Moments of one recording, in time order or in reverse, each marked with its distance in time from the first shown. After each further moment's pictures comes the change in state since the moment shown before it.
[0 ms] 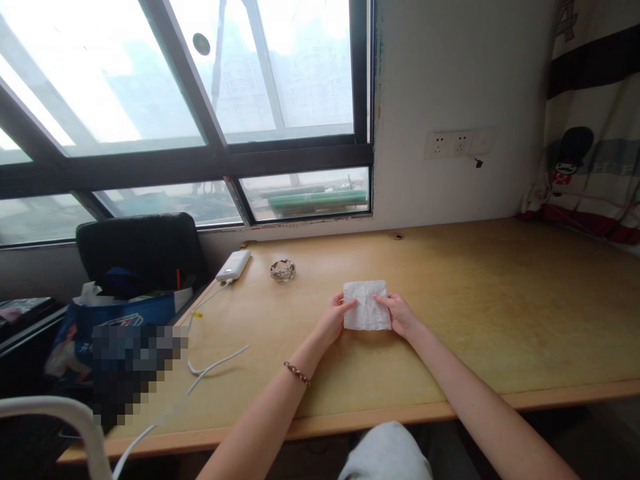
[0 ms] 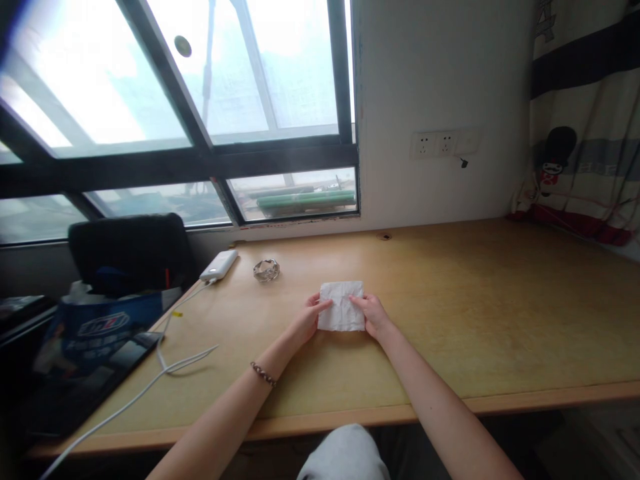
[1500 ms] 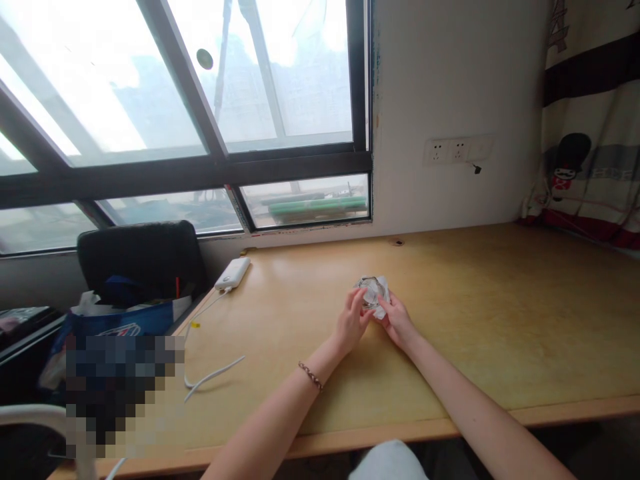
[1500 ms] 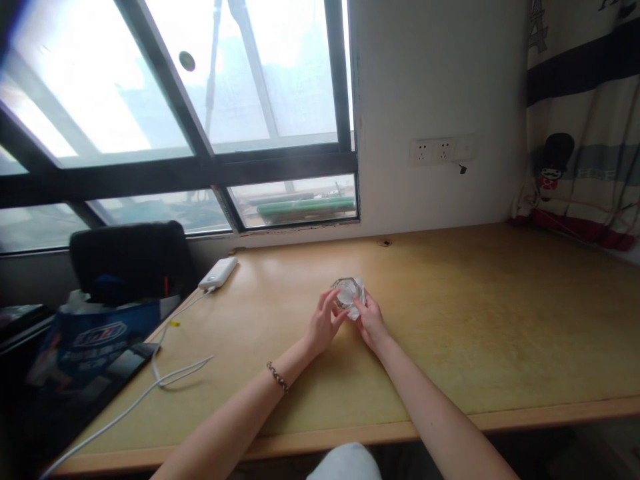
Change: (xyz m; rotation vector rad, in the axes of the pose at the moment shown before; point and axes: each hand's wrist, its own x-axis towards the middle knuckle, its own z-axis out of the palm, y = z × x) left_hand 0.010 -0.010 0.018 1.086 0.137 0.800; right_hand 0.004 0.002 0.009 0.160 -0.016 -0.263
